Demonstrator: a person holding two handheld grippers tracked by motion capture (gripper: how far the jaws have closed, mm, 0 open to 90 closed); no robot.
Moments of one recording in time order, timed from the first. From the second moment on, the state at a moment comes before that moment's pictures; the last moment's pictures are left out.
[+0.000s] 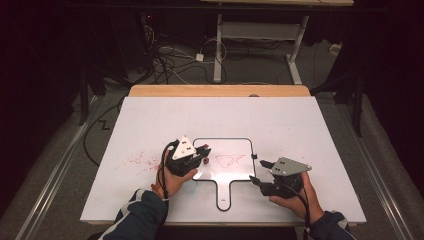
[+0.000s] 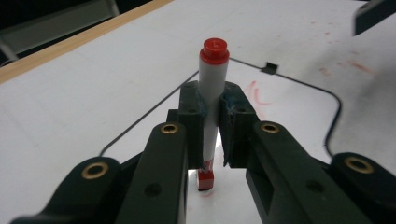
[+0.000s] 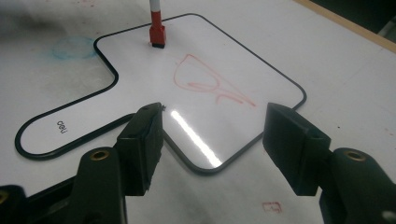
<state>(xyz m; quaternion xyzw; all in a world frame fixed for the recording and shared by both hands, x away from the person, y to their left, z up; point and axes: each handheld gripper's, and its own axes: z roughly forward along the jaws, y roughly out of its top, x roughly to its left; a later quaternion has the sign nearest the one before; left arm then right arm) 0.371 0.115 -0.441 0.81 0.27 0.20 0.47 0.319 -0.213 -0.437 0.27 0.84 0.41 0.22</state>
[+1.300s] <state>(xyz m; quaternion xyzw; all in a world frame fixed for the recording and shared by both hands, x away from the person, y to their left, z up) 0.384 0.059 -0.445 0.81 0.22 0.18 0.51 0.310 -0.248 -0.434 0.29 0.82 0.42 0.26</state>
